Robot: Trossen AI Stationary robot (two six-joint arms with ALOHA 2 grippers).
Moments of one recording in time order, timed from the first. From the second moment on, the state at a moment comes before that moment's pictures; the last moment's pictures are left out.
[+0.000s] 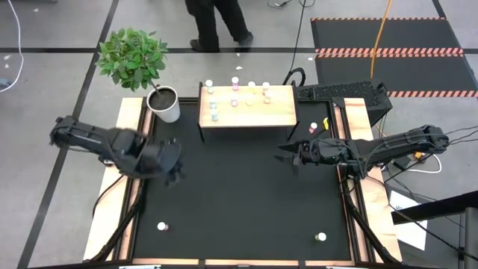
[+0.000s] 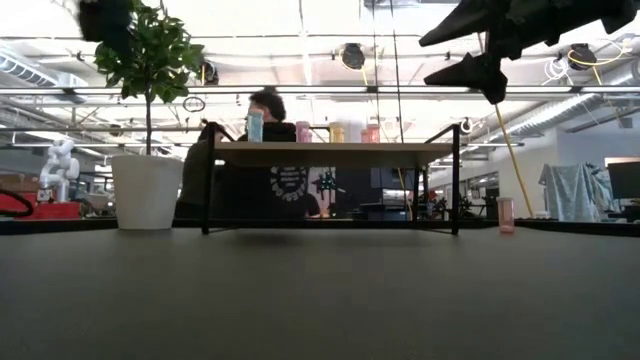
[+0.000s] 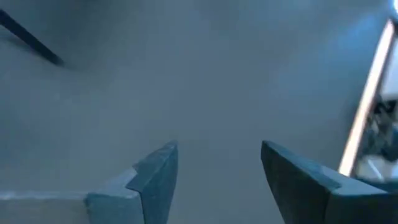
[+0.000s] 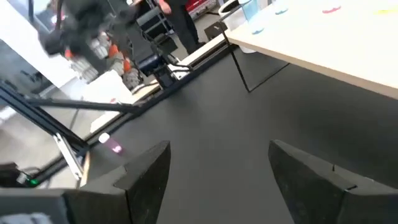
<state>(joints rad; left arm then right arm) -0.26 1.07 1.13 -1.11 -0.10 -0.73 0.12 0.89 0.52 0.06 0.31 0.64</state>
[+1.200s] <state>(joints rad) -1.12 1.10 0.66 -0.67 -0.19 -1.06 0.49 1.52 0.94 0.22 0.50 0.46</state>
